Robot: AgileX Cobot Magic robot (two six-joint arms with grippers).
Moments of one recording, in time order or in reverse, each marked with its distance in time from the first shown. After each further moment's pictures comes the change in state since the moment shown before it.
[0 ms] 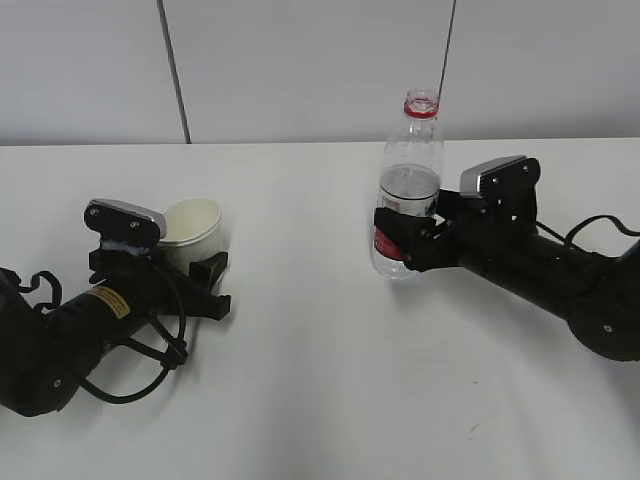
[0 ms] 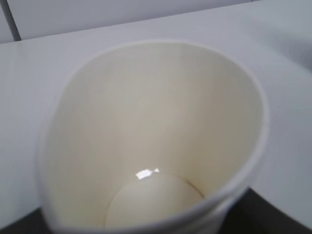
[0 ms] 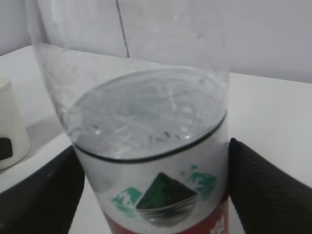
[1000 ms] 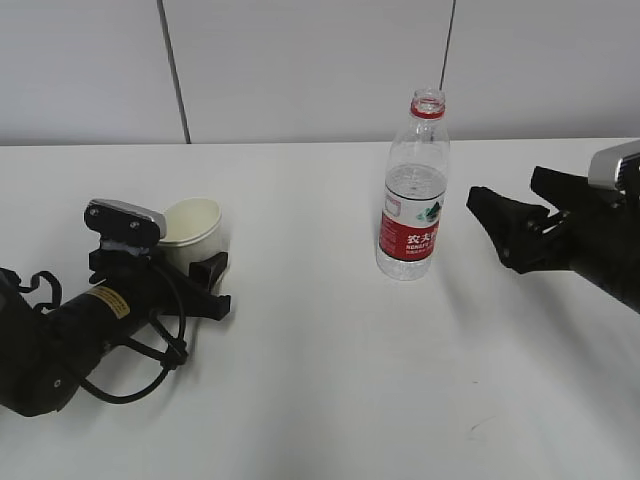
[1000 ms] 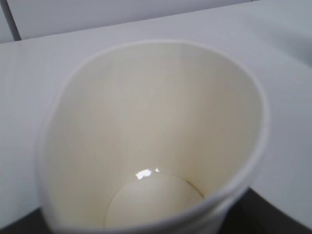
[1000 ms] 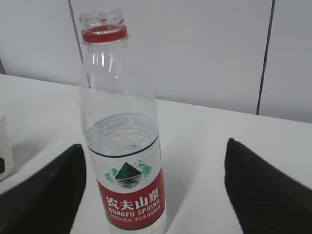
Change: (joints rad) left arm 0.000 0.000 0.000 0.000 0.001 0.000; right arm -0.097 -0.422 0.386 0.127 0.002 -0.095
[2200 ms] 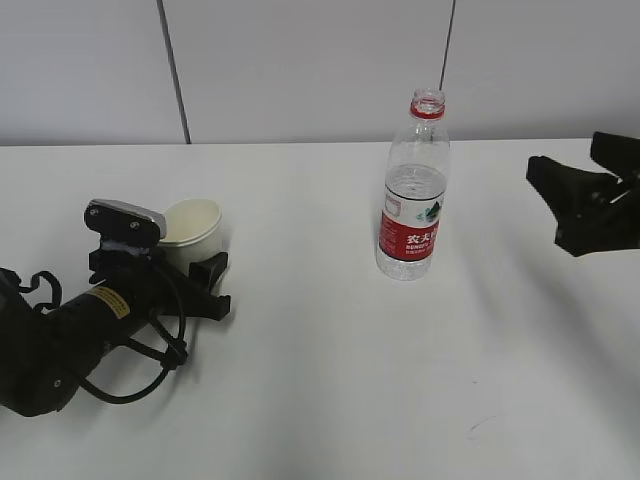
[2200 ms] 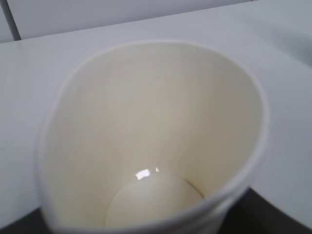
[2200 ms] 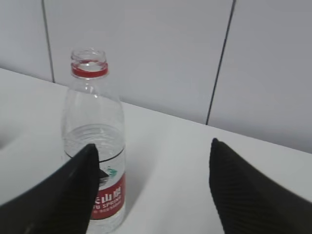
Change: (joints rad) left arm 0.000 0.000 0.000 0.000 0.001 0.000; right arm 0.000 -0.387 0.042 0.062 0.375 -0.100
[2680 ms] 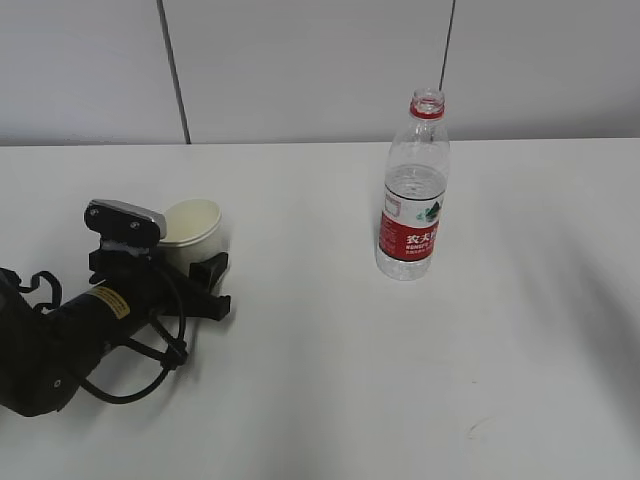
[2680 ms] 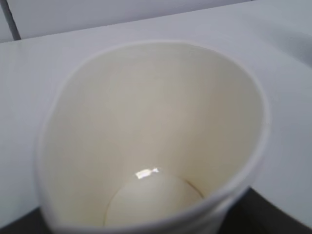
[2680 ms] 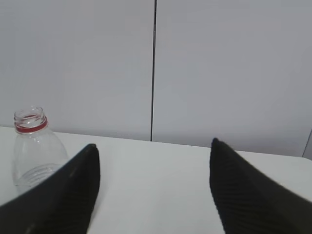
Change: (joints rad) left arm 0.000 0.000 0.000 0.000 0.001 0.000; right arm 0.002 -0.356 0.000 0.281 0.306 -0.102
